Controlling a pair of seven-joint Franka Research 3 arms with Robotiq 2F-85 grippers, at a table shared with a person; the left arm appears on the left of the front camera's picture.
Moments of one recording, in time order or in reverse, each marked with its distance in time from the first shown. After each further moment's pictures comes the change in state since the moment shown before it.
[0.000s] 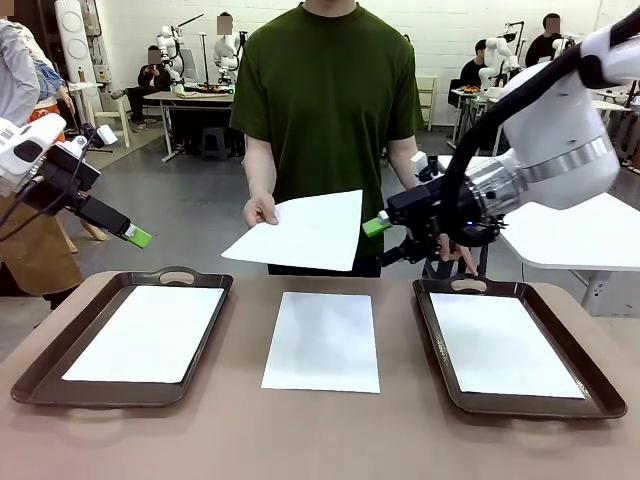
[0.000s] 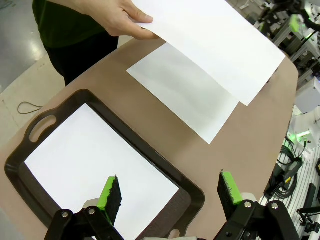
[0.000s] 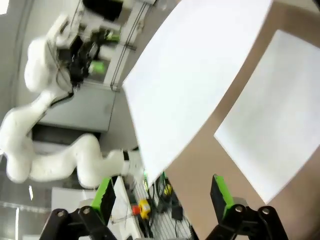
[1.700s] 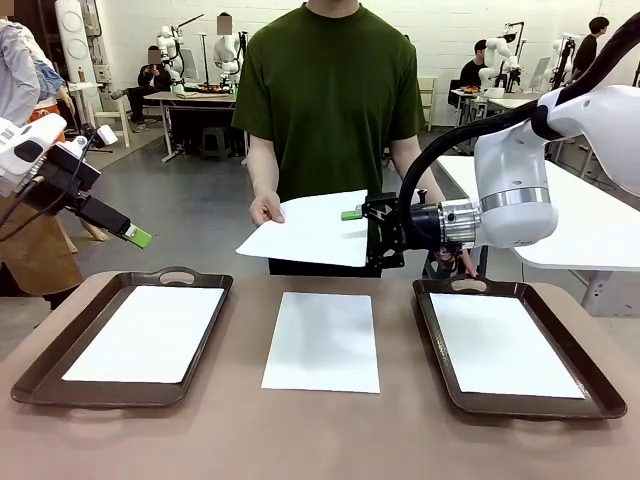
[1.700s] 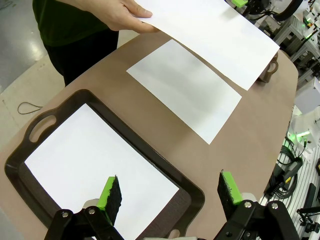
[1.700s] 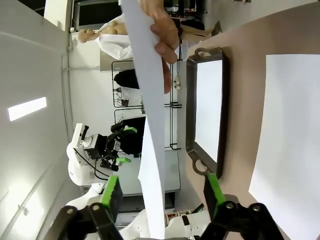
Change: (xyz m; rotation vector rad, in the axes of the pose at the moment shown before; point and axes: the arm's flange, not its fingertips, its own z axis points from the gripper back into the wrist) left arm 0.000 0.000 0.000 0.000 0.000 0.000; right arm 0.037 -0.078 -0.037 0.253 -0.258 -0.401
